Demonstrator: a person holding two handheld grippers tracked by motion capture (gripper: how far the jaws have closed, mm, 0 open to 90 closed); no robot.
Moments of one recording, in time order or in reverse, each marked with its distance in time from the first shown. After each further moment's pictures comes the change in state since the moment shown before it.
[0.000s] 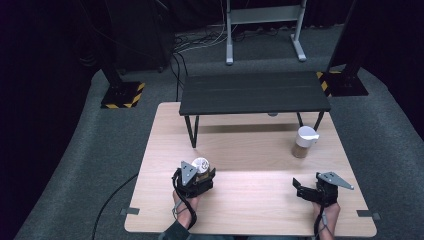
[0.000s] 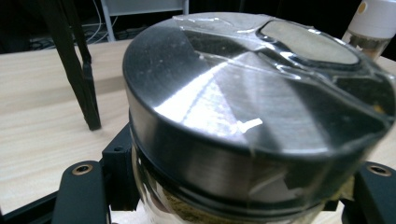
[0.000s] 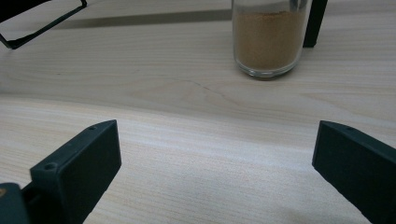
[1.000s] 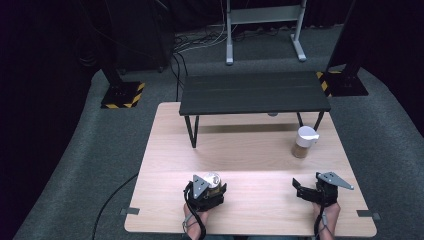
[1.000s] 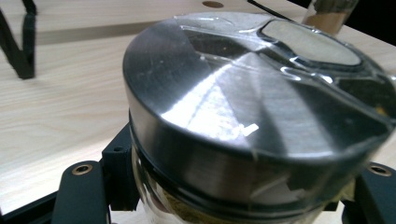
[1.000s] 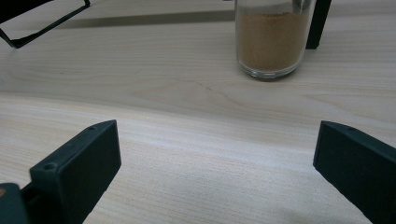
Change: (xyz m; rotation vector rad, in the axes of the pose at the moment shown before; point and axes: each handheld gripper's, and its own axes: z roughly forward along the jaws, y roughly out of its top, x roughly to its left) left arm -0.022 -0.032 0.004 0.069 -0.065 -0.046; right arm -0.001 -0.001 0.000 -0.004 0.009 -0.008
